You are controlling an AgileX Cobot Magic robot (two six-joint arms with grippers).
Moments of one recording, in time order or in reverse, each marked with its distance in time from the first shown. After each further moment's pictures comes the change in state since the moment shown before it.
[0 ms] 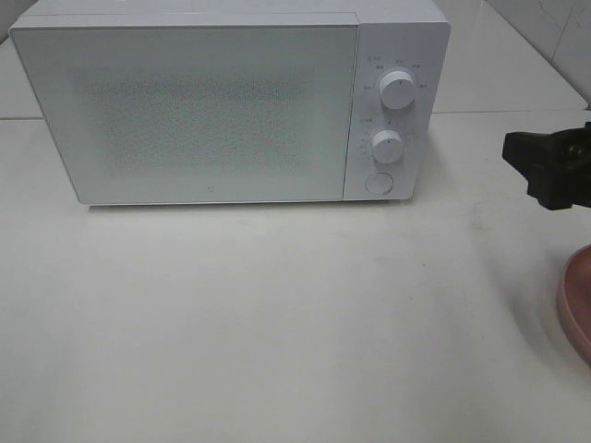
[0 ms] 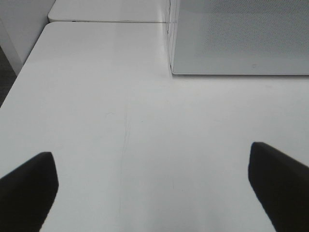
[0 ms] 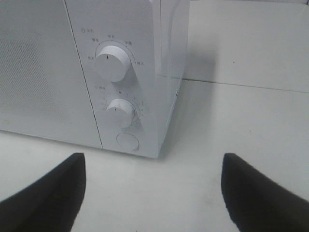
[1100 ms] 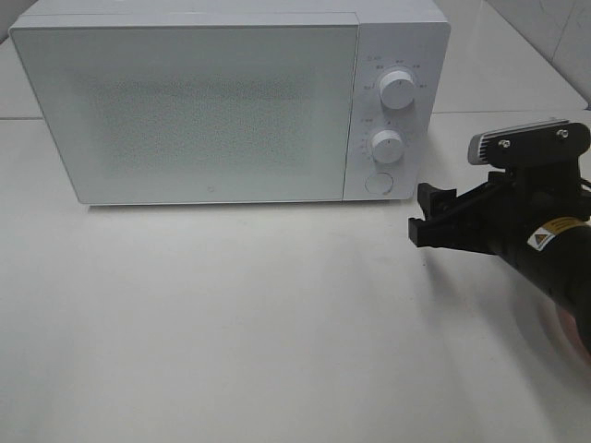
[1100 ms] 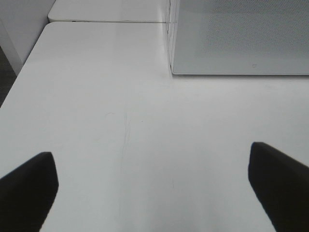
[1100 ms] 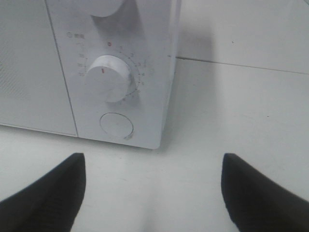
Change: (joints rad) left arm 0.000 0.000 0.000 0.000 0.000 0.000; right arm 0.293 0.729 -0.004 0.554 -0.752 -0.347
